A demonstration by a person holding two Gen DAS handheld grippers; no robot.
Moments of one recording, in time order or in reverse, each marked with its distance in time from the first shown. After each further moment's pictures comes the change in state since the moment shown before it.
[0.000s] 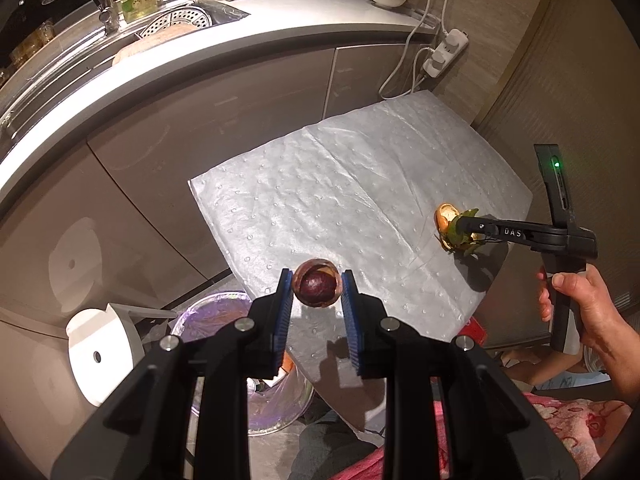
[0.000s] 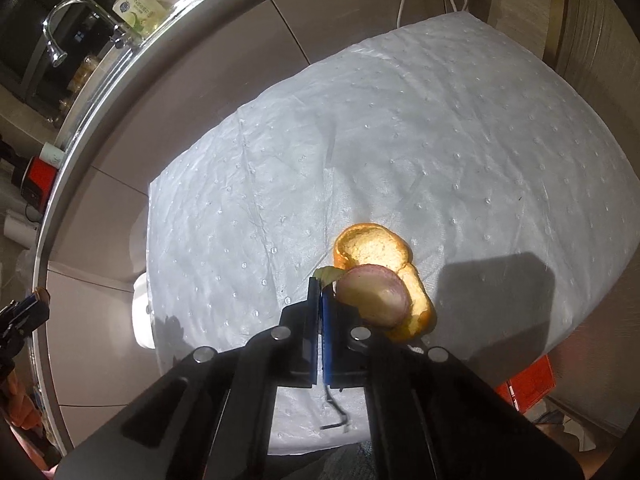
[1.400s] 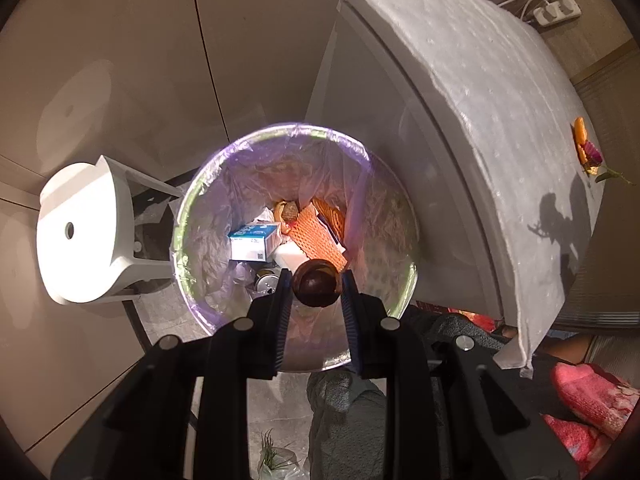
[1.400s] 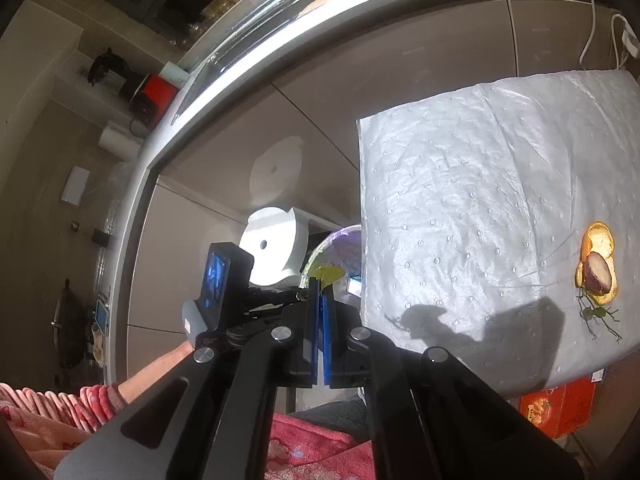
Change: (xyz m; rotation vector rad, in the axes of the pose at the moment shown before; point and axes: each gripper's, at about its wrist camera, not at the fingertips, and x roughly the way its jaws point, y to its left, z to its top) left arm 0.125 0.132 -0.146 -0.239 0.316 0.001; right arm -0.040 0.185 -0.046 -0.257 0.144 0.312
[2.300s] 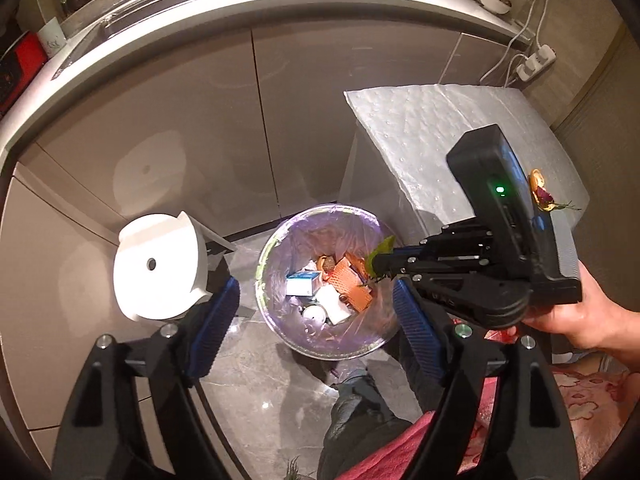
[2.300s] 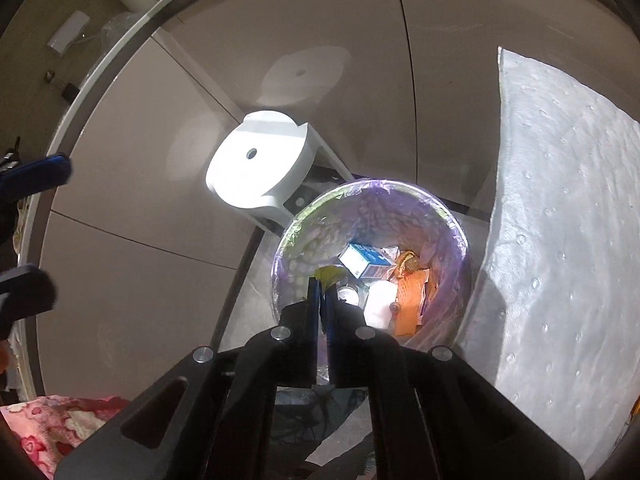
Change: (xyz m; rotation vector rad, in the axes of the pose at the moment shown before) left arm -0.176 -0.007 -0.032 -0.004 -0.256 0.155; right arm 0.198 0.064 -0.020 -0.410 0.262 -0.112
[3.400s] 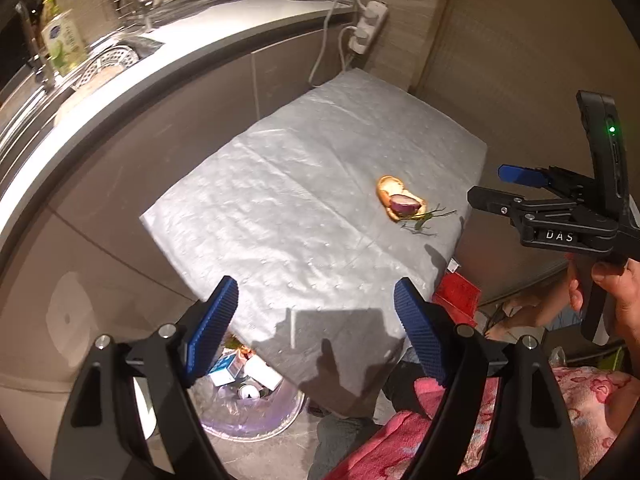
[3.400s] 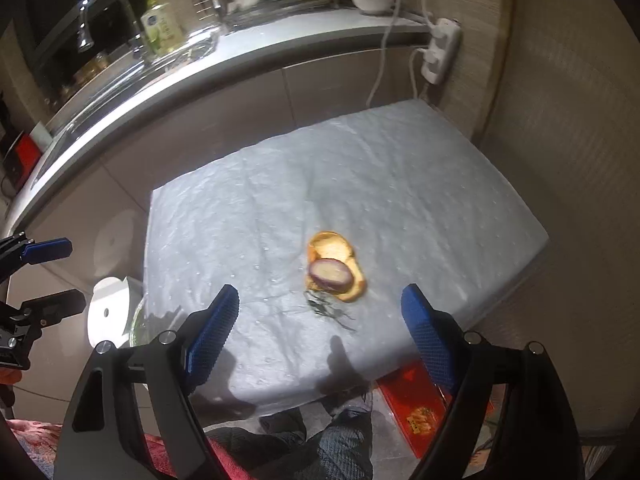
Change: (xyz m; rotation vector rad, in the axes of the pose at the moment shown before) left arm -0.001 -0.214 0.082 0.482 -0.068 -0.269; right arm -0.253 -0.172 -0.189 0.631 -0.432 -0.511
